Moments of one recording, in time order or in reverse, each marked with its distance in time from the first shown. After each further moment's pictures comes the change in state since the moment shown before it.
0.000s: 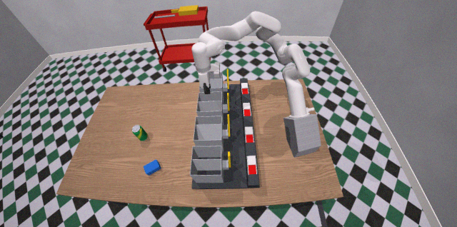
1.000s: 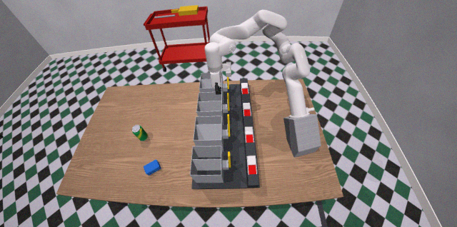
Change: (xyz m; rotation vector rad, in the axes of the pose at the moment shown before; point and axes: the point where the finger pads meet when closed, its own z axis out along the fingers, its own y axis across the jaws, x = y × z) arm 0.060 -0.006 0.014 -0.046 0.020 -0.001
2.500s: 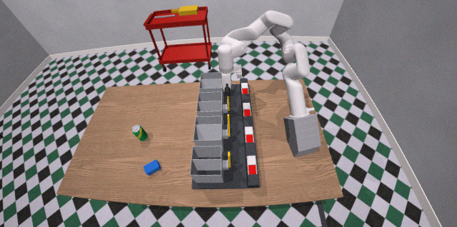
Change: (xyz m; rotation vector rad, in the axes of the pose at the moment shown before) arm 0.051 -0.009 0.028 -0.053 -0.020 -0.001
